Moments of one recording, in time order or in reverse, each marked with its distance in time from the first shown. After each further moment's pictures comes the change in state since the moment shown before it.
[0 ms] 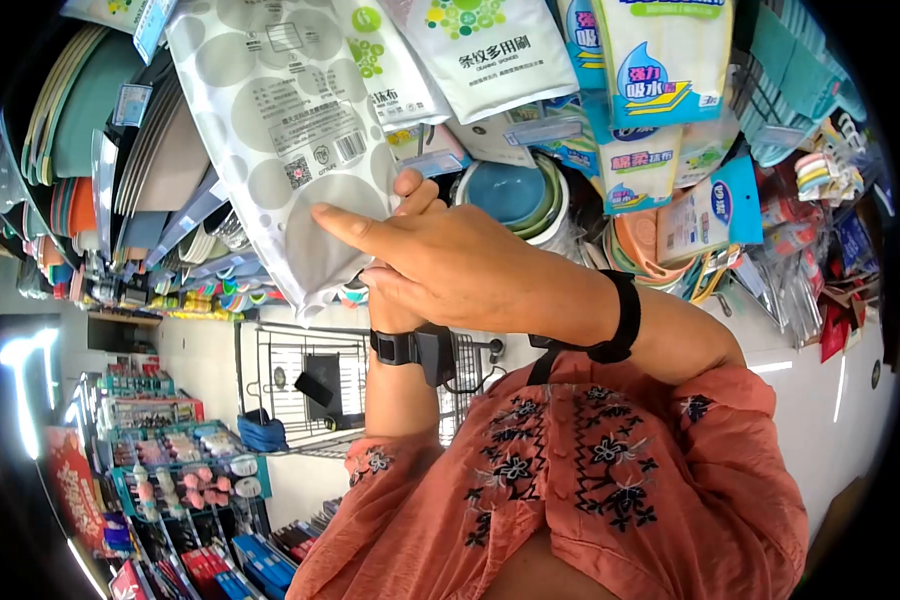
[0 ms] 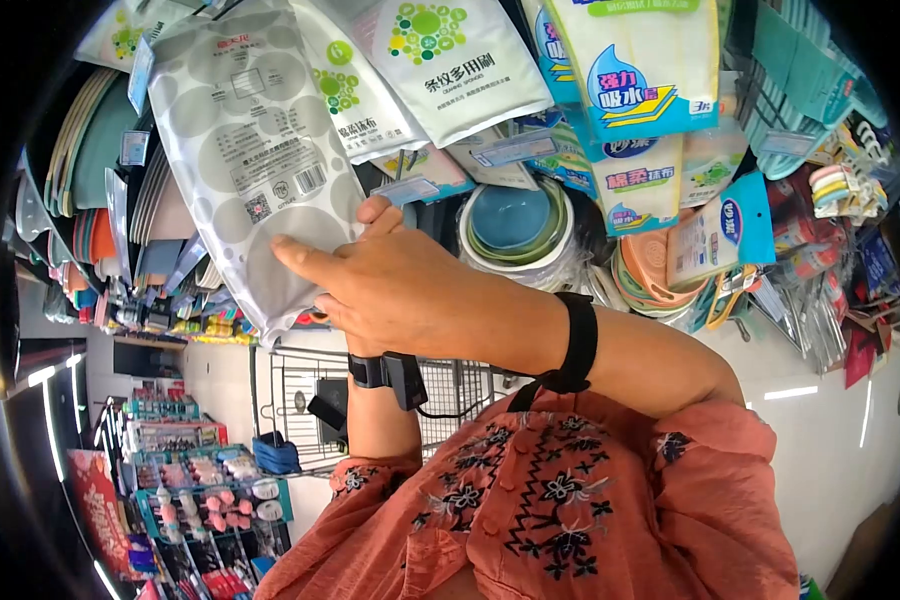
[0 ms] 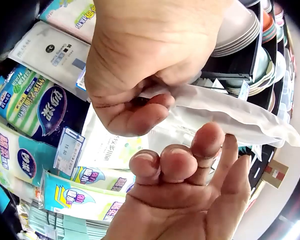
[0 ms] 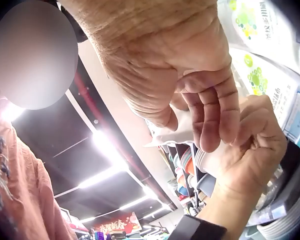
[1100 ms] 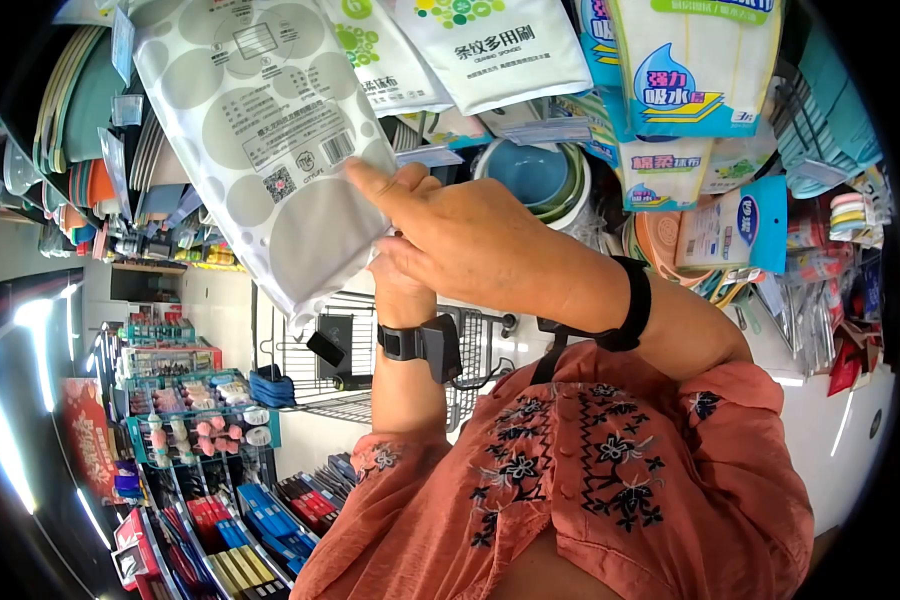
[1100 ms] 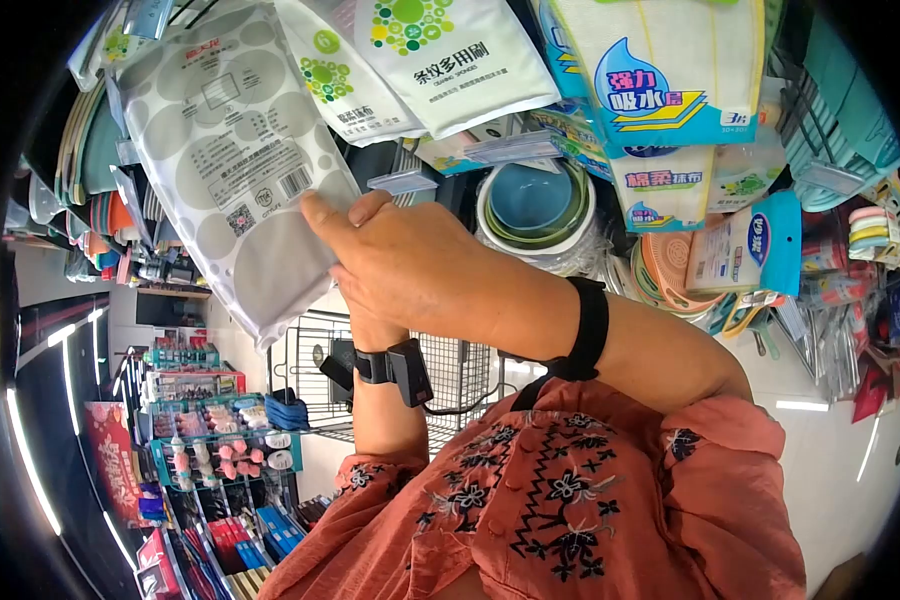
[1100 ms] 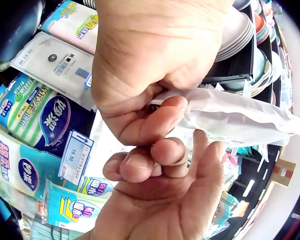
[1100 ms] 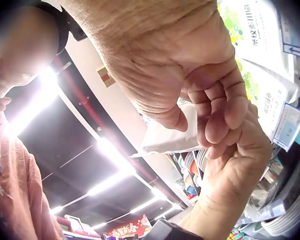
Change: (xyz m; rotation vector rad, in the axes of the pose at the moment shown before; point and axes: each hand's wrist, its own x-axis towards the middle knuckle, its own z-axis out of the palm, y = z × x) left_hand 0.019 -0.016 0.014 -0.930 0.035 -0.267; right_hand -0.006 0.043 -0.028 0.100 -0.007 -0.005
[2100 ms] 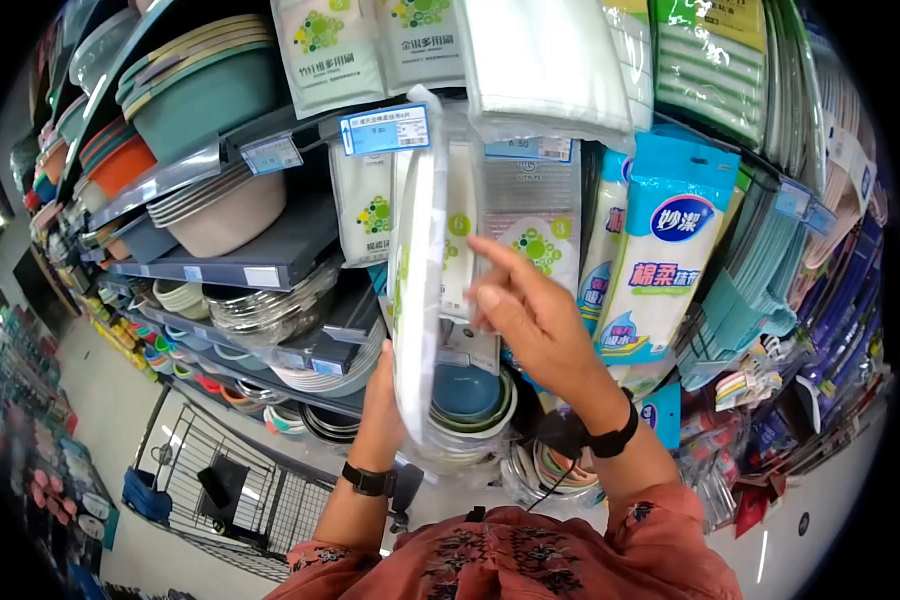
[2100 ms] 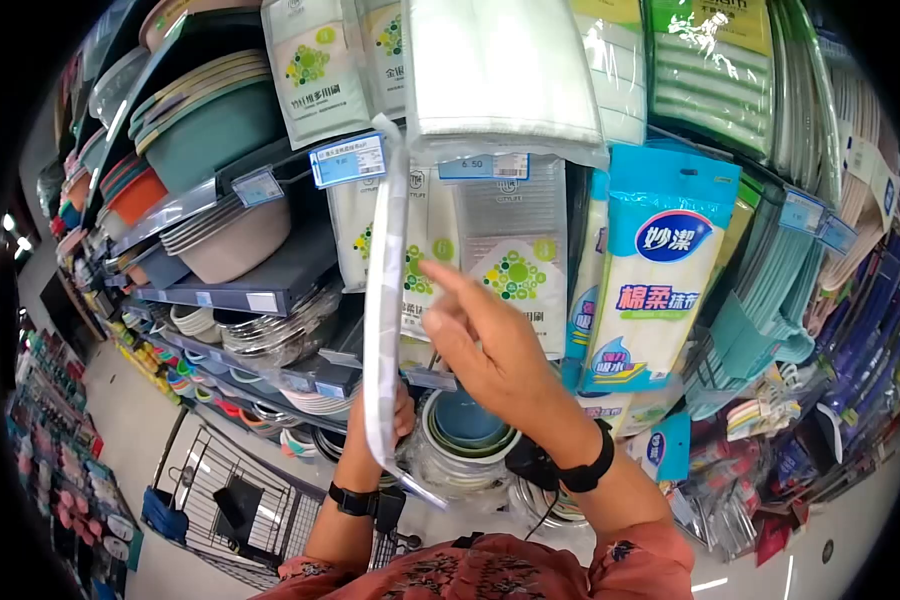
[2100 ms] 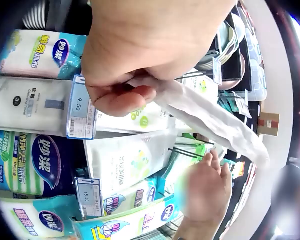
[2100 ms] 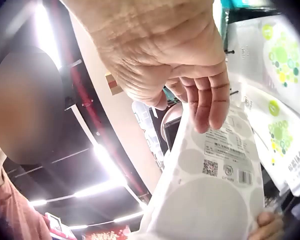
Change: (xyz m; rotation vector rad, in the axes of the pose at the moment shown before) left_hand -0.006 0.042 0.011 0.597 0.189 0.105; right_hand 0.080 -0.047 -0.060 0.286 0.127 0.115
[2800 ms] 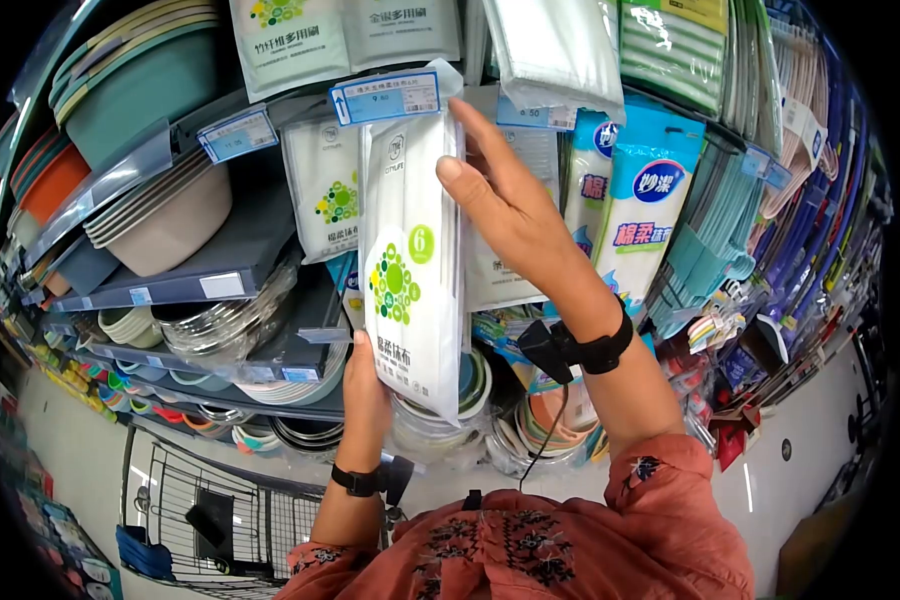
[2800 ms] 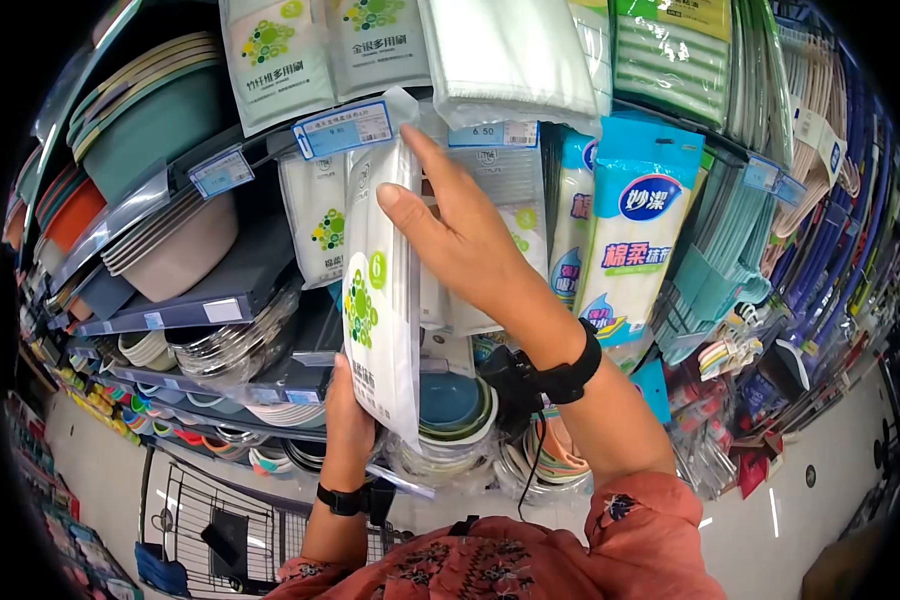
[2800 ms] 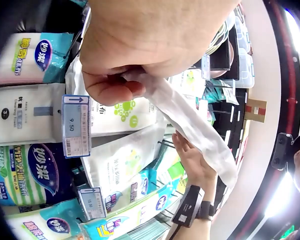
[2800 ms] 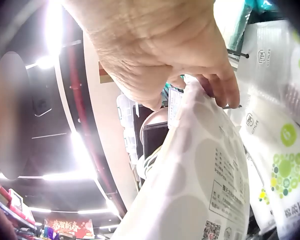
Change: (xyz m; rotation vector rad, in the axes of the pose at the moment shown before) left_hand 0.011 0.022 -0.030 0.144 0.000 0.027; right_hand 0.081 0.002 0.025 -0.318 0.164 -0.149
